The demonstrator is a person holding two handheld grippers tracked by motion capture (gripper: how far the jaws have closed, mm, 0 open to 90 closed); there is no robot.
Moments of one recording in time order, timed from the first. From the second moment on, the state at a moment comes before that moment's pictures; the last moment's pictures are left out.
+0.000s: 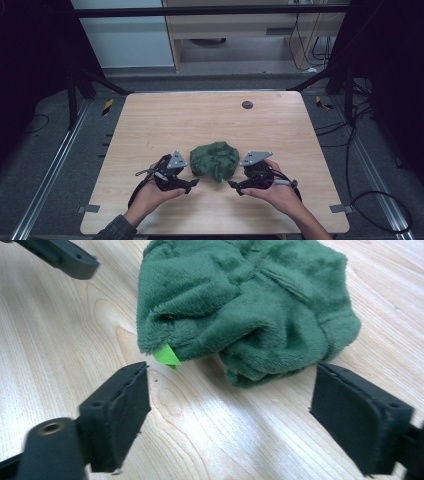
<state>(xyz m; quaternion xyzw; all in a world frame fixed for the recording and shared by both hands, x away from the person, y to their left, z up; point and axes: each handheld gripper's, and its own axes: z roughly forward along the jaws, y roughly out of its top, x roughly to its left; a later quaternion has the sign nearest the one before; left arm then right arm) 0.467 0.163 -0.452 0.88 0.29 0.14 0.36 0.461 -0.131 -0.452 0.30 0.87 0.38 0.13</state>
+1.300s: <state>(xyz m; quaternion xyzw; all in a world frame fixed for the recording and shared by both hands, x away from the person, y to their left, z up) 0.476 0.258 -0.473 0.87 0.35 0.16 0.30 0.466 -0.234 -0.476 0.39 0.85 0.31 0.16</state>
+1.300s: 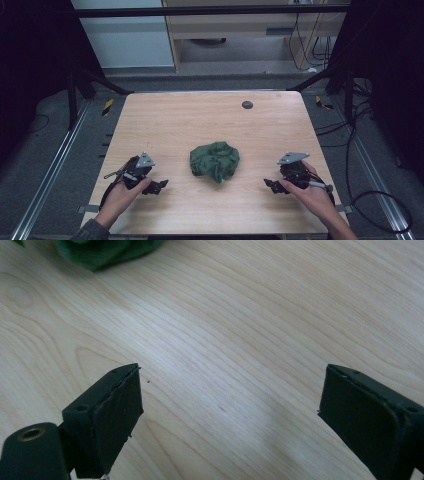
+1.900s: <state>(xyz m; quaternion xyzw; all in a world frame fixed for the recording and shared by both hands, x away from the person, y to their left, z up) 0.508 0.301 -0.489 0.83 0.43 0.19 0.32 0.507 -0.257 -0.489 0.46 0.80 0.33 0.18</state>
